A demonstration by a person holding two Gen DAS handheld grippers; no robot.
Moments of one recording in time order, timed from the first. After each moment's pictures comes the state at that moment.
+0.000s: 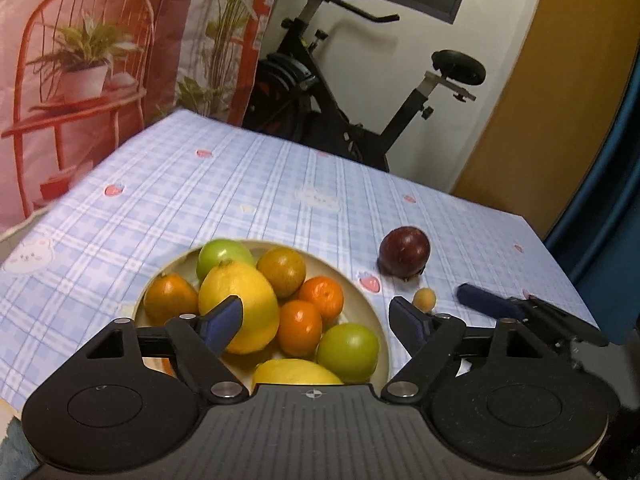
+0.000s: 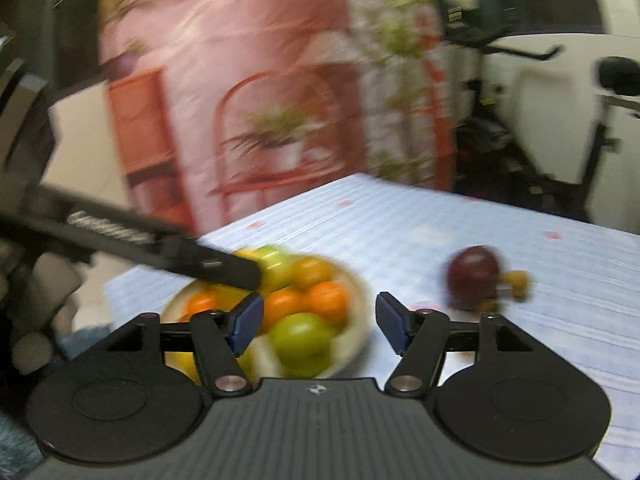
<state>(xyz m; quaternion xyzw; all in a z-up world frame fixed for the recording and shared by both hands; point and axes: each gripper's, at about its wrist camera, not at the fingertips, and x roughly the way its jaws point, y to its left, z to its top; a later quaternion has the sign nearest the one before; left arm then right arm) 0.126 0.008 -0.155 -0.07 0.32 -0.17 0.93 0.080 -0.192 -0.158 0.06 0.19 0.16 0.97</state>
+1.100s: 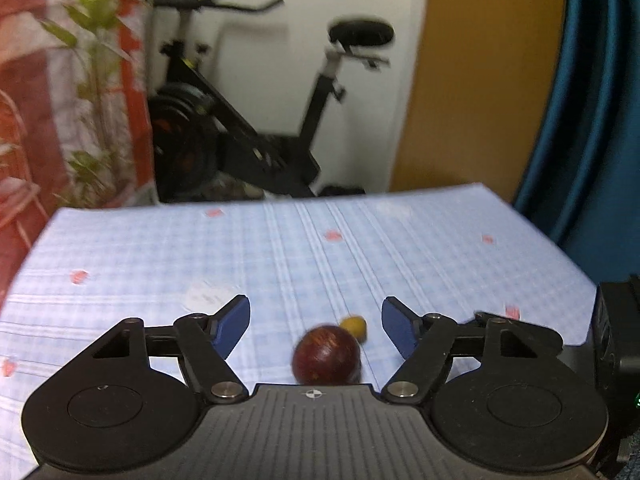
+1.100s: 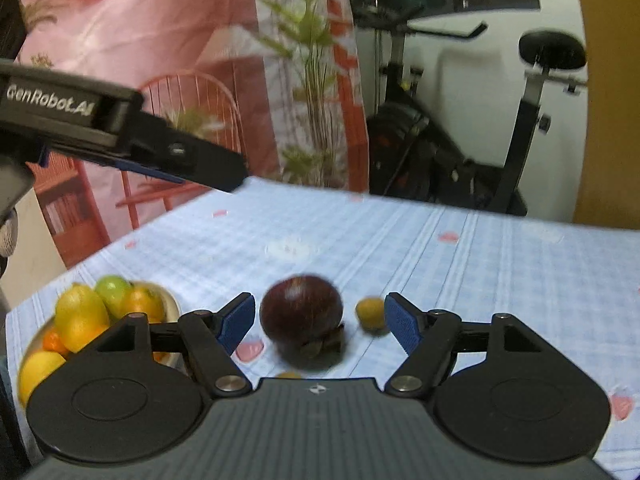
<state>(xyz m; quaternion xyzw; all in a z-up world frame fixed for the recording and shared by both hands) 0.234 -0.132 -0.132 0.07 0.31 -0.27 0.91 0.162 -0.263 -0.173 0.06 0.25 0.10 0.96</state>
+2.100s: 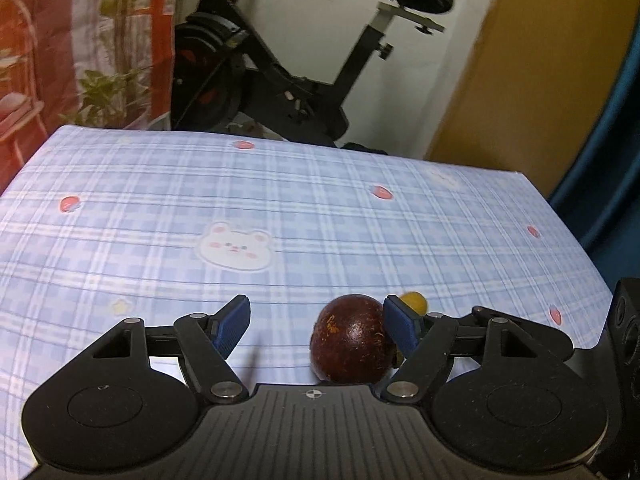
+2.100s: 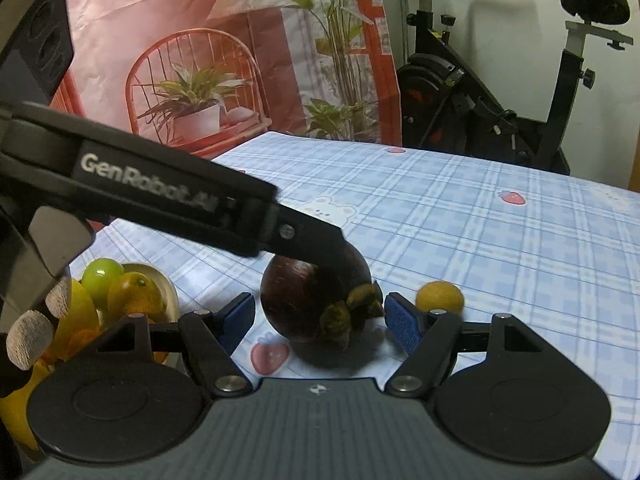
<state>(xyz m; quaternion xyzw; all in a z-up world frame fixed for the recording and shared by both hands) 0.296 -0.098 -0.177 0.00 0.39 -0.23 0.89 0.223 -0.247 -0.192 0.08 0.30 0.15 0.94</state>
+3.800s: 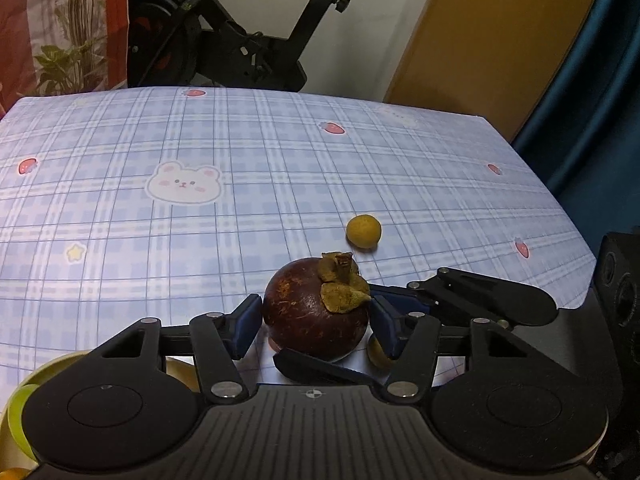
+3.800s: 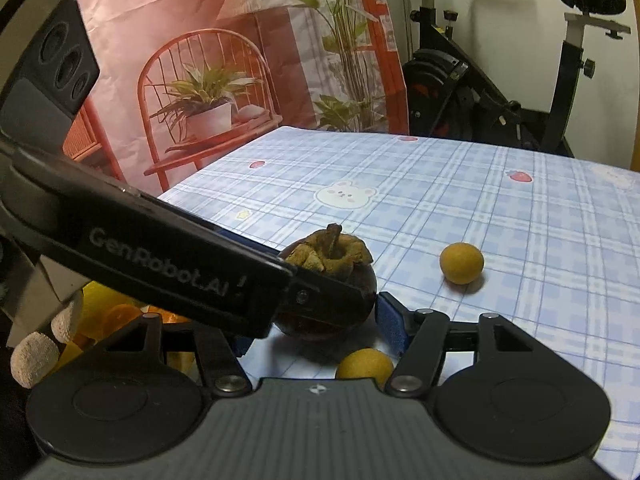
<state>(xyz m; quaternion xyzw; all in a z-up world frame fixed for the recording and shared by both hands) 0.274 -0.110 -0.190 0.03 0.44 -0.30 0.85 0.195 -0.241 -0.194 0.09 0.30 0.15 0.94</state>
